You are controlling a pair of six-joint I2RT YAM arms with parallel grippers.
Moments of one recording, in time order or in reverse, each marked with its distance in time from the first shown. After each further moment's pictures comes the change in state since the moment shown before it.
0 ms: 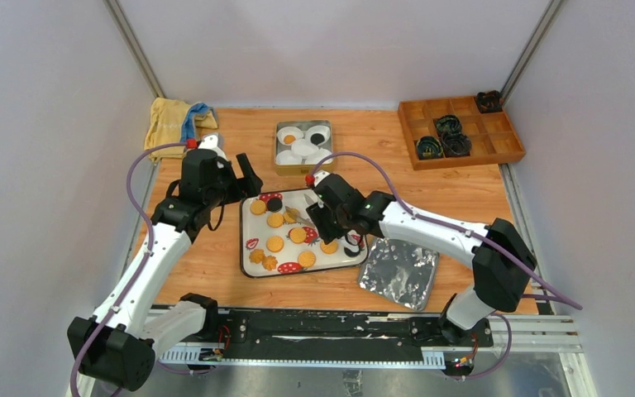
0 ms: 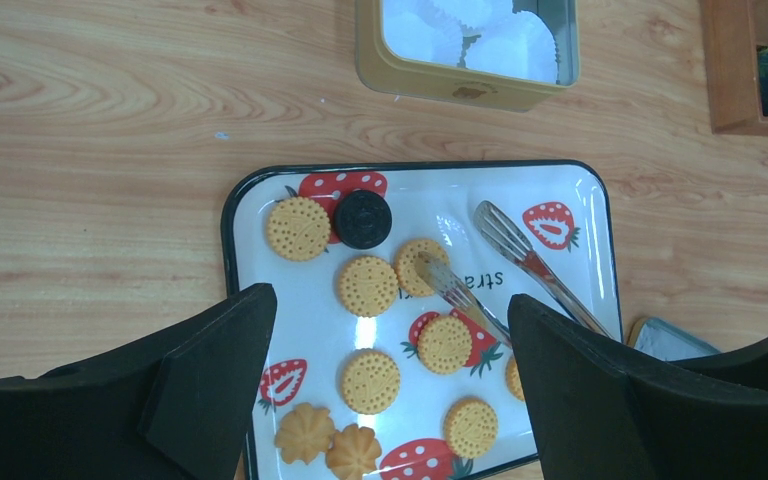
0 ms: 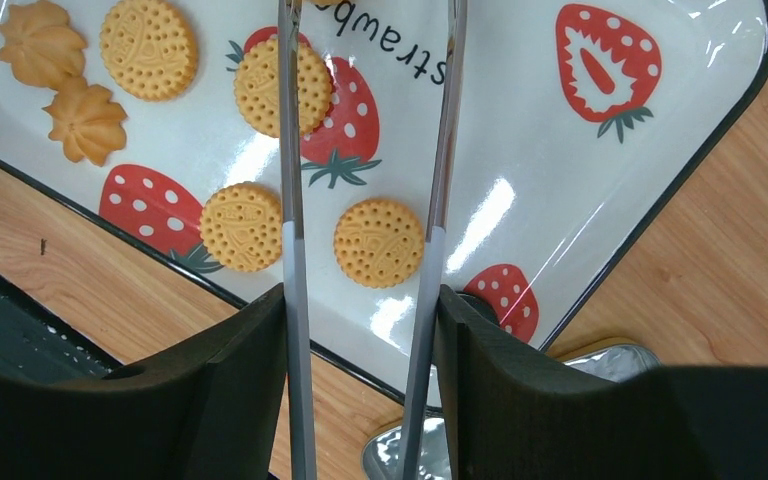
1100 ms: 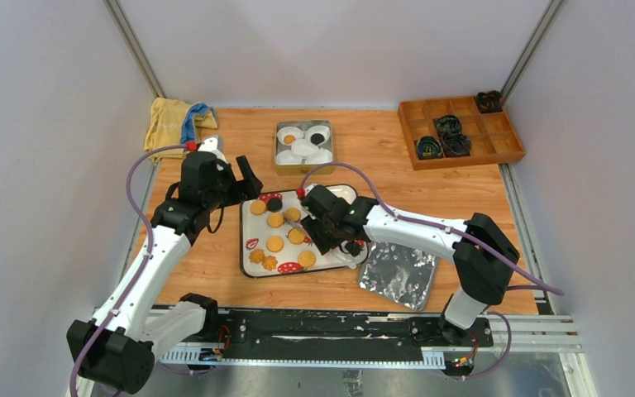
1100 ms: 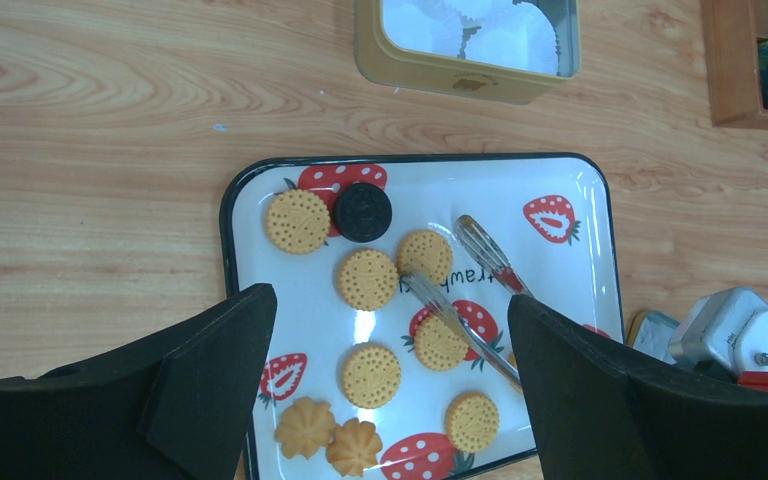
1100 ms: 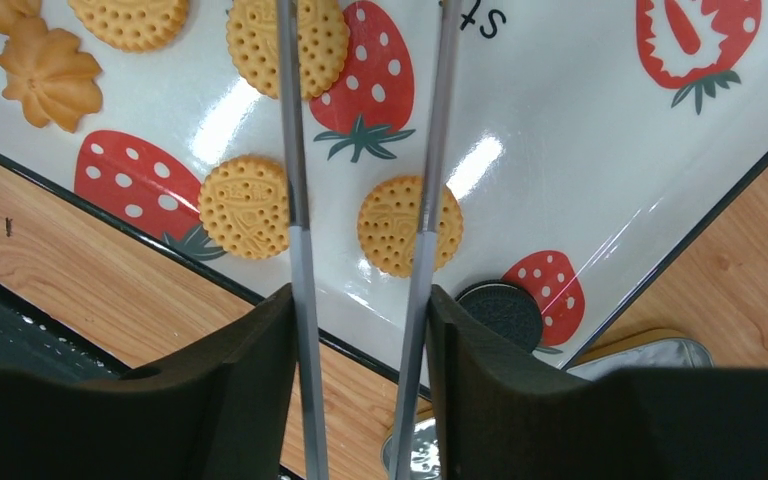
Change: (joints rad) left arm 0.000 -0.019 -0.021 0.000 0.007 -0.002; right arm 0.064 0.094 0.038 -0.066 0.029 0.039
